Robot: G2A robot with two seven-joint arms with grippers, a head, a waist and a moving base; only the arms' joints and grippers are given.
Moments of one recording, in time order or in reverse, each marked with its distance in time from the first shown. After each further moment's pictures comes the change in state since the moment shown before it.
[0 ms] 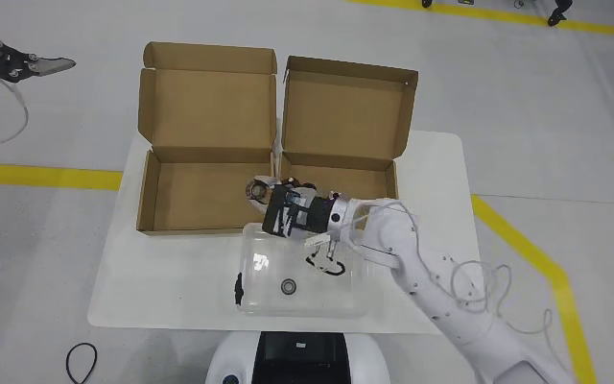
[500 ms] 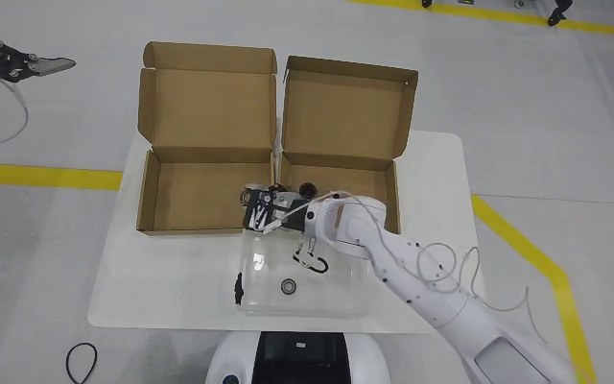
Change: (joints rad) left arm 0.000 0.000 0.000 0.000 0.000 0.000 0.000; right arm 0.116 -0.072 -0.140 0.227 0.008 0.064 0.017
